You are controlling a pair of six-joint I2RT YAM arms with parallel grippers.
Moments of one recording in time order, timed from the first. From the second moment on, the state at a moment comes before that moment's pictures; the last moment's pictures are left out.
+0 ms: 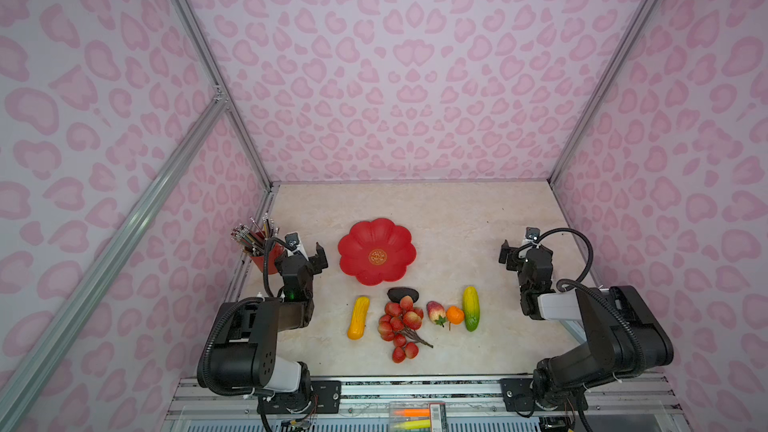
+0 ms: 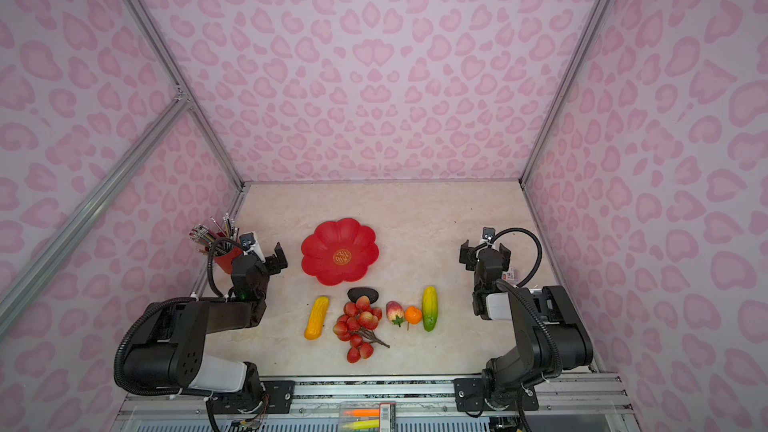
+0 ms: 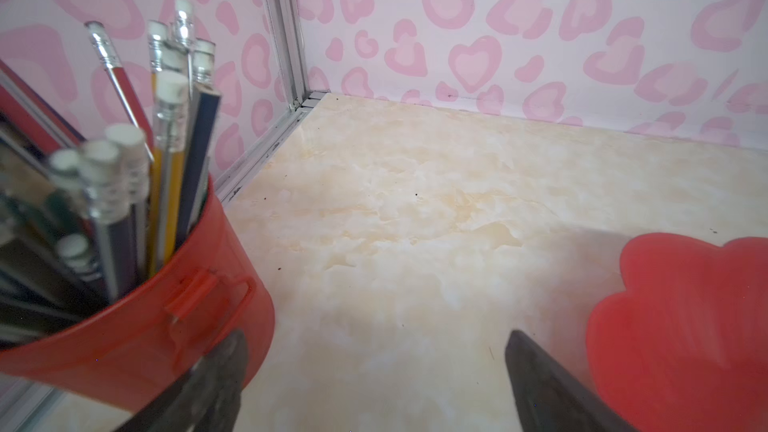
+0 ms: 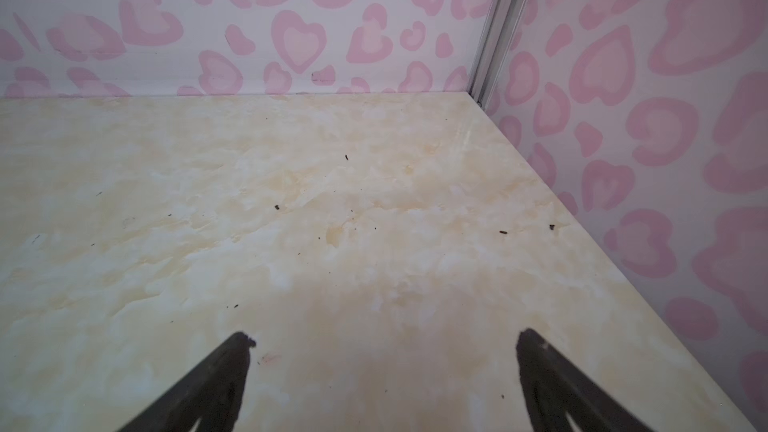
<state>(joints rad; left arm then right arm) -0.01 1.46 0.31 0.86 -0.24 -0.09 0.05 1.54 0.35 0.87 0.29 0.02</state>
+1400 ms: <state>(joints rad) -0.06 1.19 0.46 0.45 -0.28 -0.20 0.06 1.32 0.54 0.50 0.33 0.11</state>
